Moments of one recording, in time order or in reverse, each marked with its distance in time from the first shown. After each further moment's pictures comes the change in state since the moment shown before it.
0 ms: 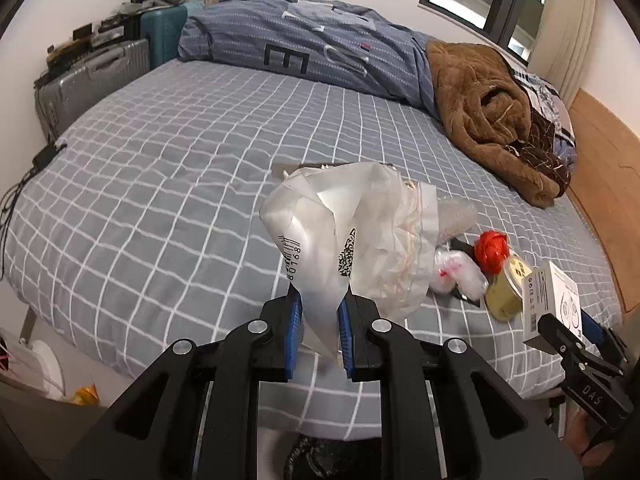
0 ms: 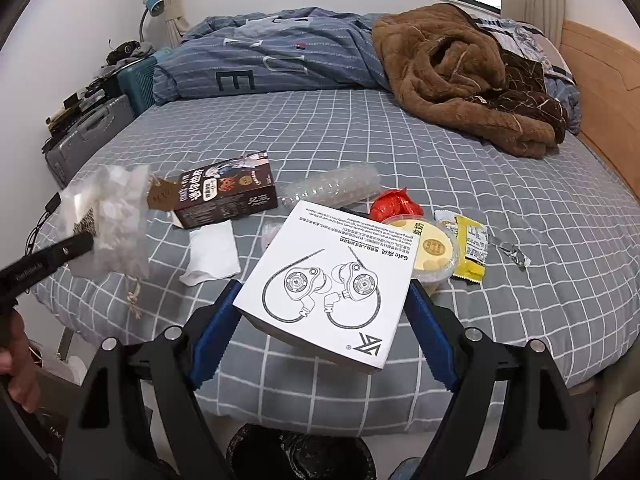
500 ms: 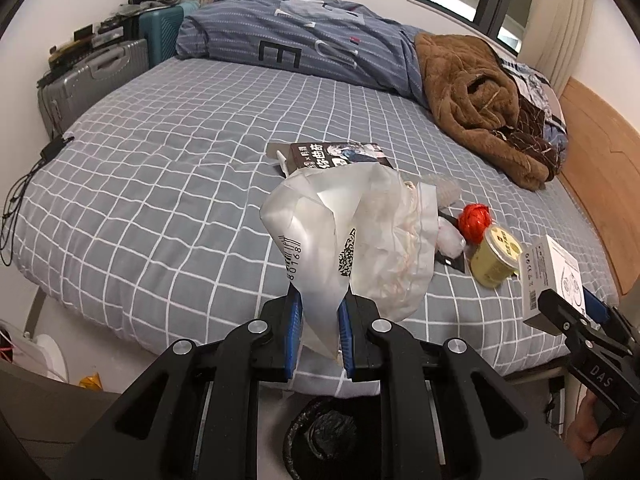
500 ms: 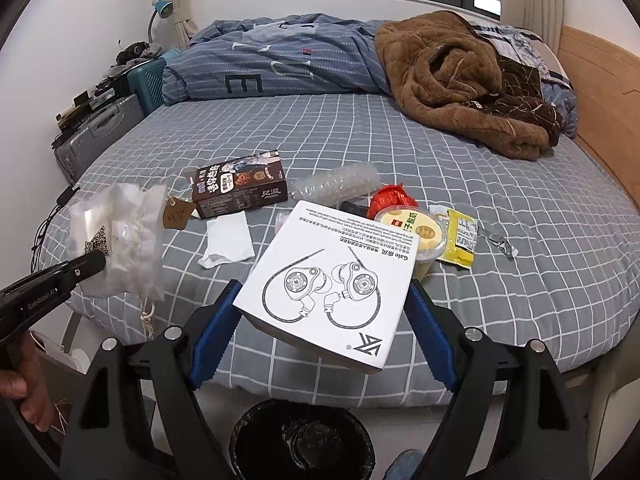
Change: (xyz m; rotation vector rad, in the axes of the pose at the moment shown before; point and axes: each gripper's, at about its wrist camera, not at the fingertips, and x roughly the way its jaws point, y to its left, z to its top) left arm -0.035 -0.011 -0.034 0.031 0.013 -0.003; right arm -0.039 0.005 -0.016 -0.013 -0.010 0.006
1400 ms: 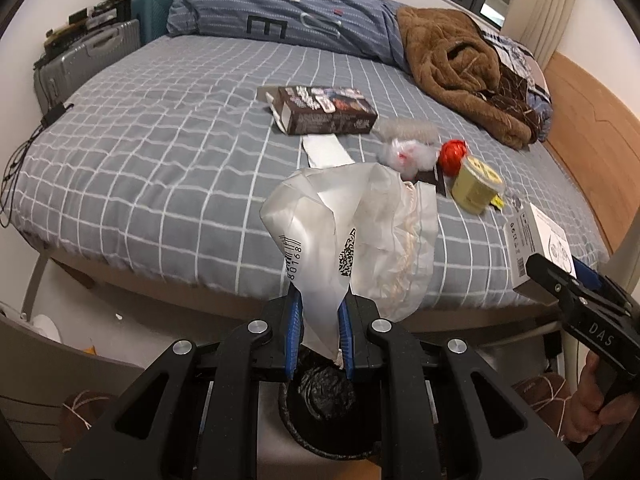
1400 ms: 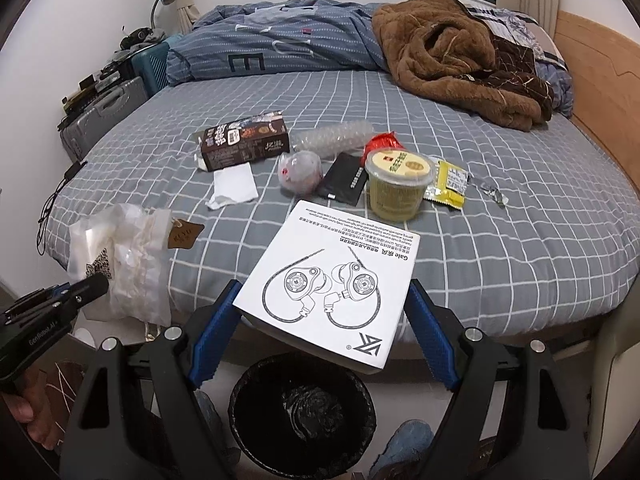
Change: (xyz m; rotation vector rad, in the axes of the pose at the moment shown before) left arm -0.023 -0.004 -0.086 0.027 0.080 -0.038; right arm -0.026 -0.003 -0.065 0.003 0.056 0.002
